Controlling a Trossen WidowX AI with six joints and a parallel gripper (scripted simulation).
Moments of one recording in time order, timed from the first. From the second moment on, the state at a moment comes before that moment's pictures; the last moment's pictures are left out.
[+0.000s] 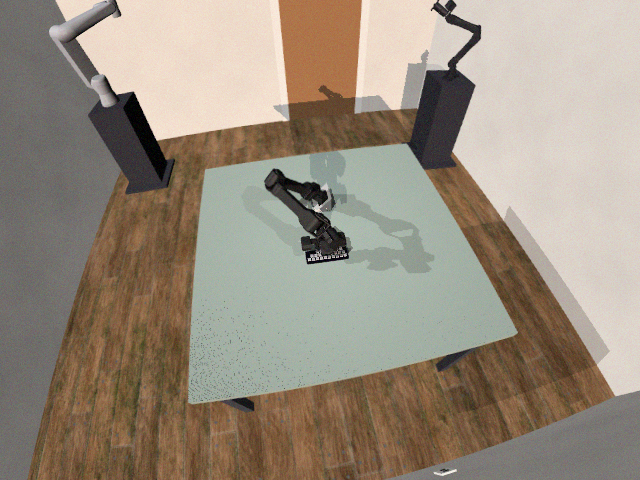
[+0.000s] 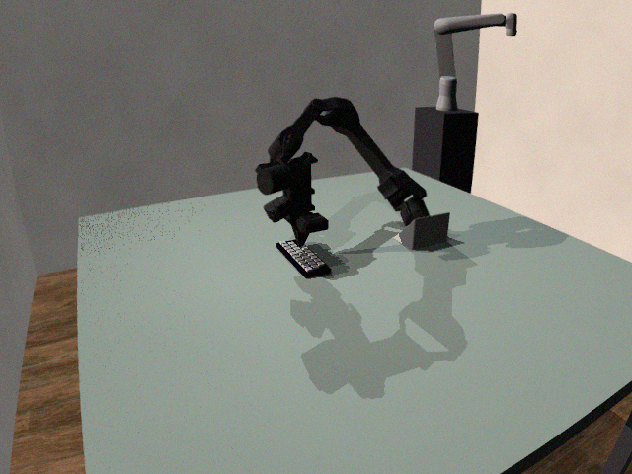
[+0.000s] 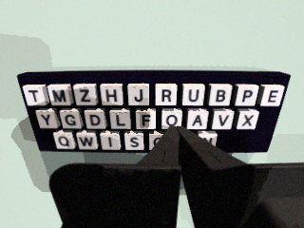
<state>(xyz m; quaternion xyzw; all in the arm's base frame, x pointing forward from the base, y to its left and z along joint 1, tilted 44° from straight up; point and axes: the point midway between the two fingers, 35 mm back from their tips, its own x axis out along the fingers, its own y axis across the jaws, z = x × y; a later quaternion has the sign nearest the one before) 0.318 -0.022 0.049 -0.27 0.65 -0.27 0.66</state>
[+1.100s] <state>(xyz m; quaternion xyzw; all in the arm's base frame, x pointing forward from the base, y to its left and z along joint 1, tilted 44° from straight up) 0.322 -0.037 0.057 -0.26 0.65 -0.27 0.66</state>
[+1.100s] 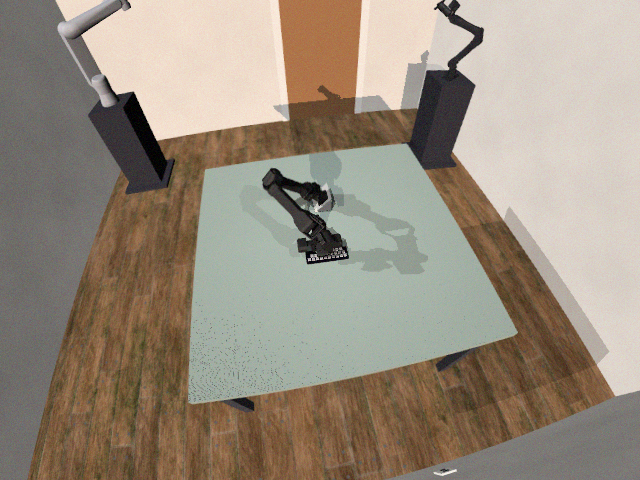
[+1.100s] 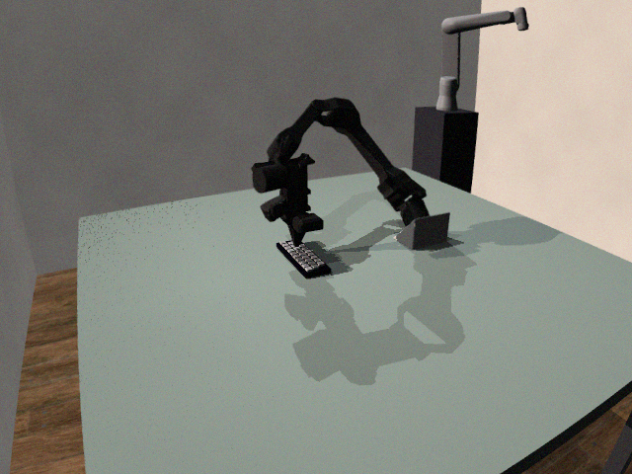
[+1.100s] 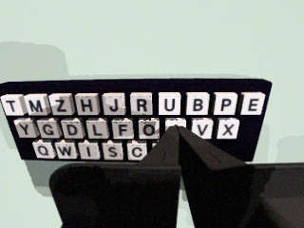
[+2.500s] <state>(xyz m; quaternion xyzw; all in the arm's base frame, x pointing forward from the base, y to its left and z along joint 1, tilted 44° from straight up) 0.321 -0.044 0.050 -0.26 0.65 -0.27 0.66</state>
